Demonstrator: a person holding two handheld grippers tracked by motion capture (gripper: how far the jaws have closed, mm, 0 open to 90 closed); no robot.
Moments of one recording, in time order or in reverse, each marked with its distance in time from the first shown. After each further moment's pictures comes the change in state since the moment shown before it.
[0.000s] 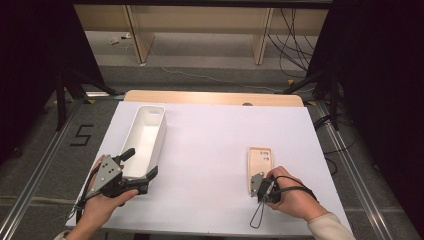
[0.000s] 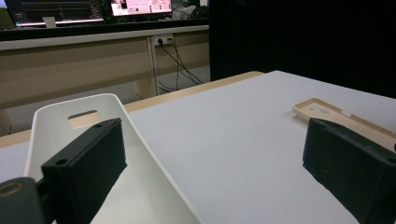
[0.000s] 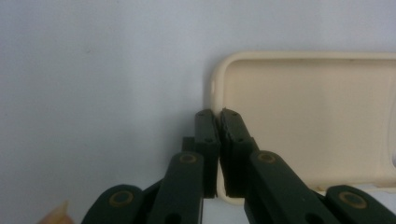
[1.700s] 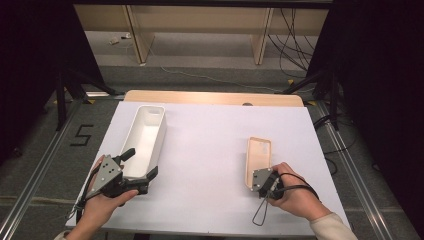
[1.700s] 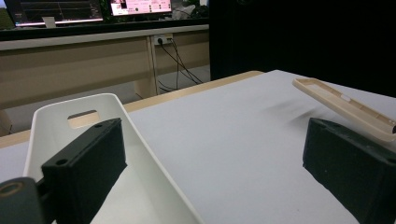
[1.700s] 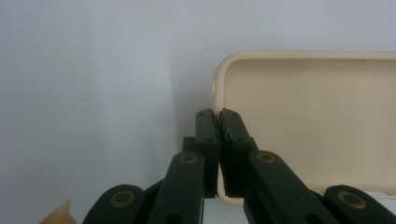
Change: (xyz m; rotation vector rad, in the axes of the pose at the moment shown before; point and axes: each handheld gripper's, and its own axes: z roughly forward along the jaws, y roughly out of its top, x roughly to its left) left arm 0.000 0.000 0.000 0.001 0.000 0.003; right arm -0.004 0.001 -0.020 -0.159 -0.055 0.037
